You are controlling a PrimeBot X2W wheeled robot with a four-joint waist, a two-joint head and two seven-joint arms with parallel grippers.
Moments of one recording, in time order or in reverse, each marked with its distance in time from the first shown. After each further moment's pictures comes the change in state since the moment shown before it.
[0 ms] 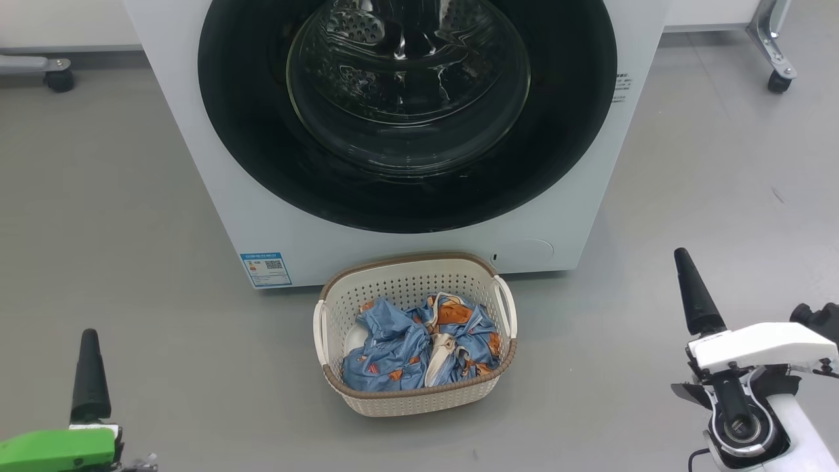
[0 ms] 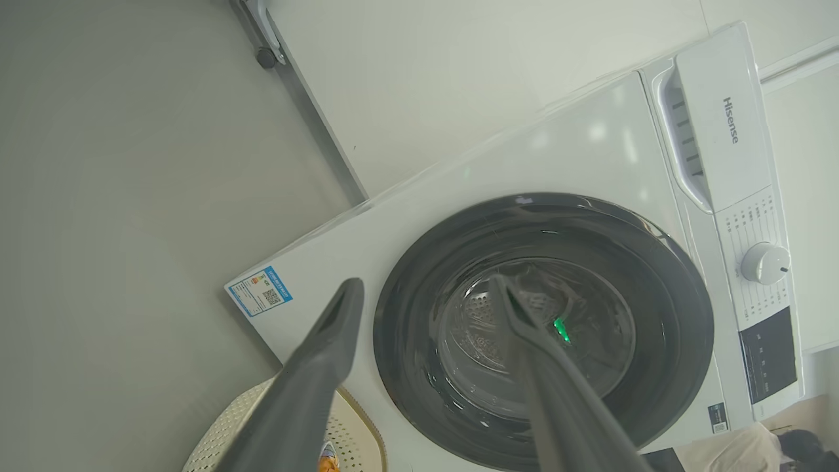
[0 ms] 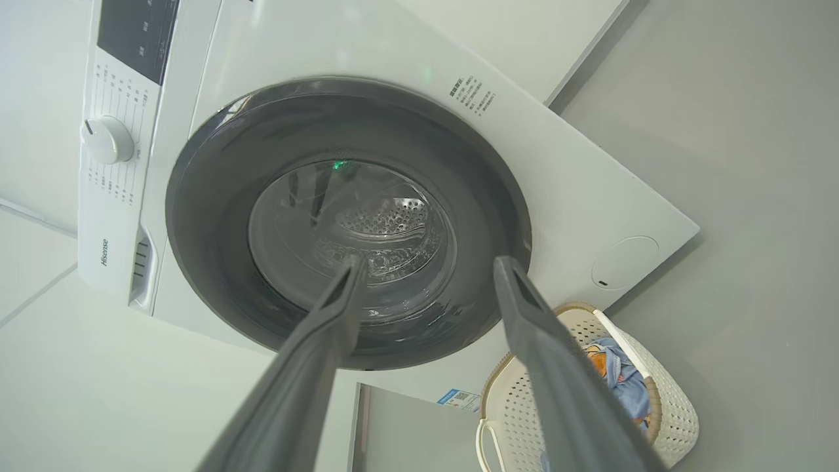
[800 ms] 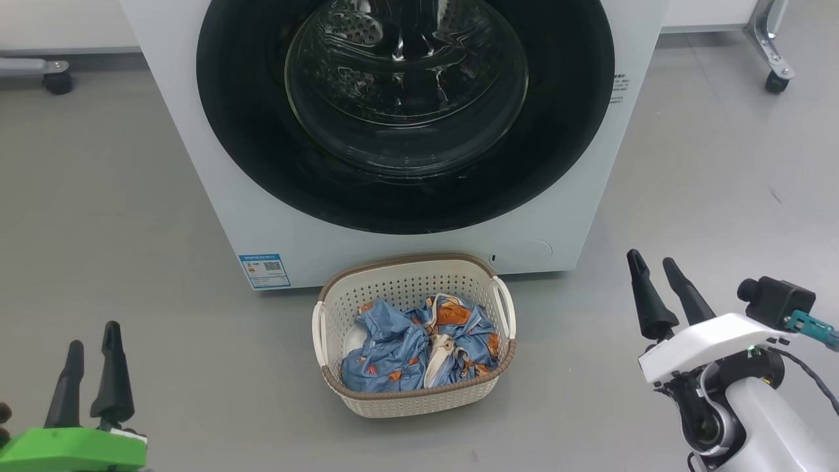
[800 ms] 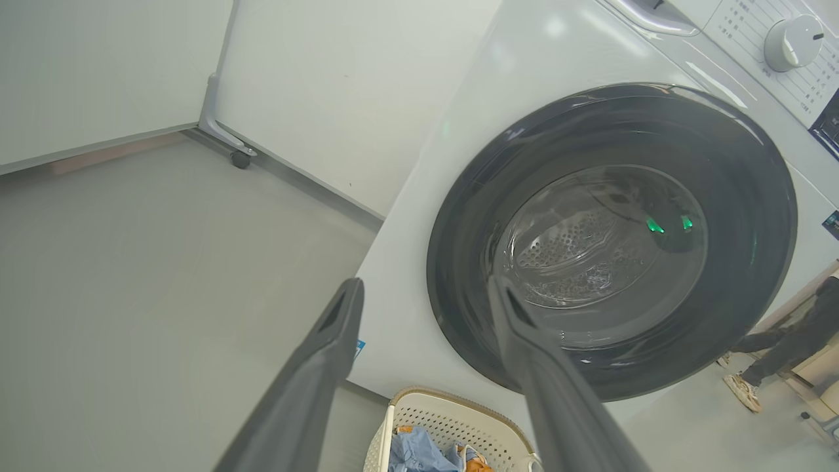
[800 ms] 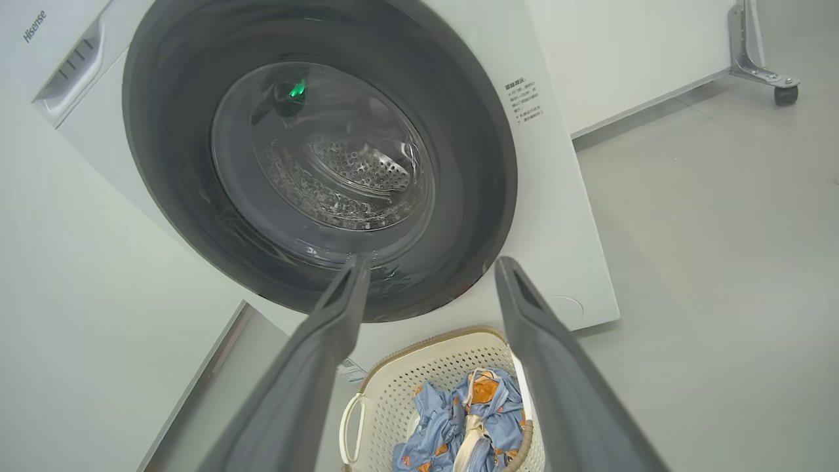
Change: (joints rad) left arm 0.001 0.117 -0.112 0.010 0.438 -0.010 -0.084; right arm -0.074 -0.057 0.170 0.079 -0.418 -0.019 -0.061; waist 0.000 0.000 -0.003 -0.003
